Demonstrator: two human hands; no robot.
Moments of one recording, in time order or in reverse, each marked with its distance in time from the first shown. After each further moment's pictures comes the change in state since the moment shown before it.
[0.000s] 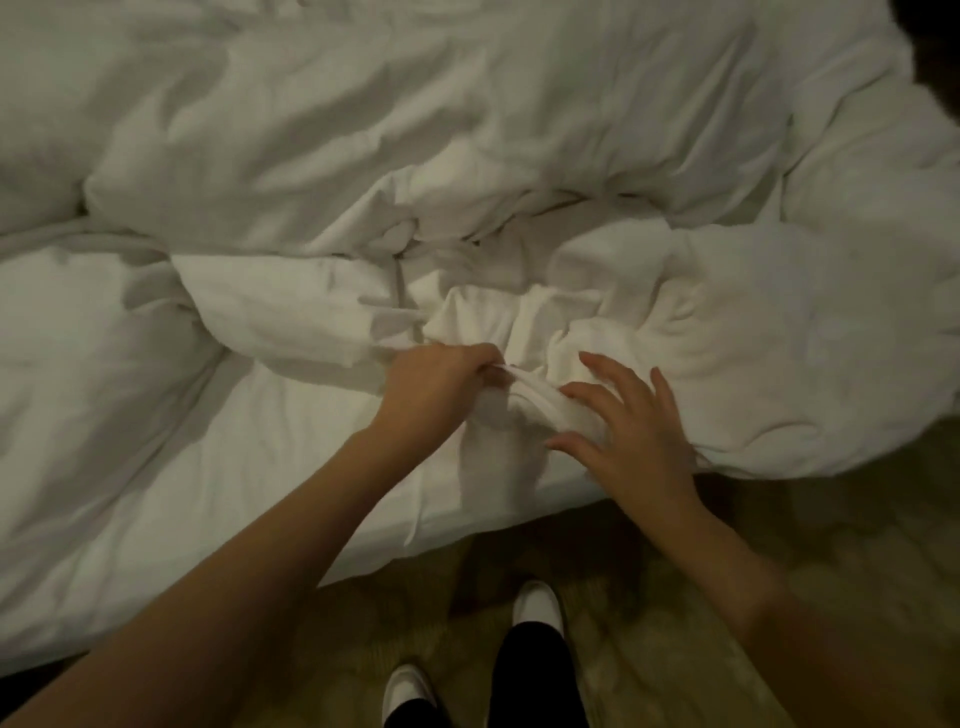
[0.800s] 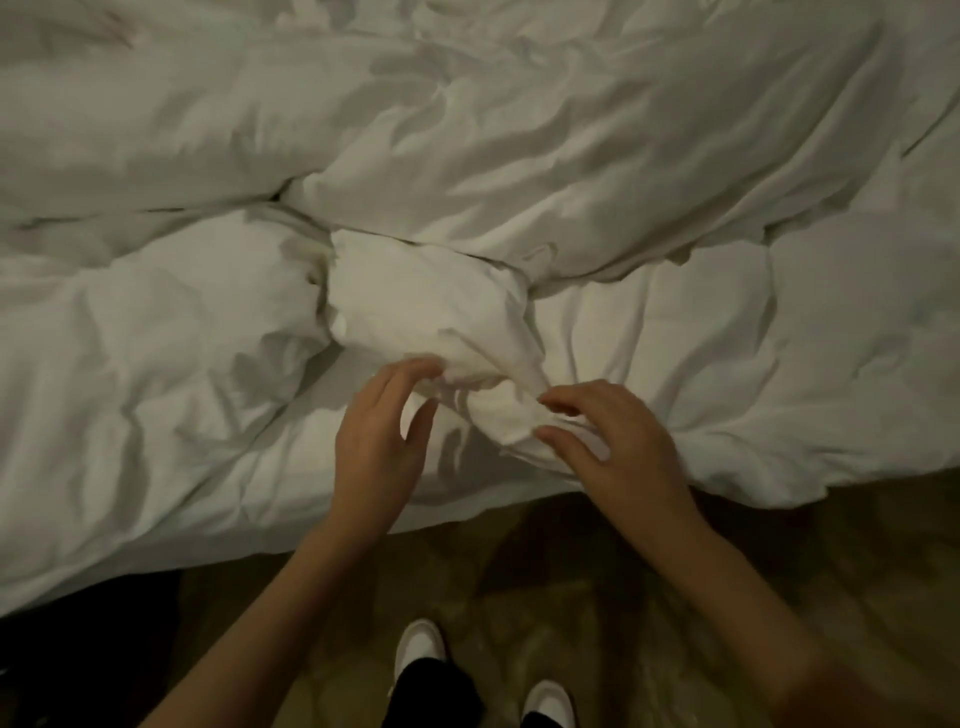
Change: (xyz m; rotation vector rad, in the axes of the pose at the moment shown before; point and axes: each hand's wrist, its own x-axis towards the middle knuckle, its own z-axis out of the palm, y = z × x) left_hand -0.168 -0.088 -0.040 -0.158 0.419 -0.121; right_hand -0.033 -0.157 -0.008 0.498 0.032 -0.079
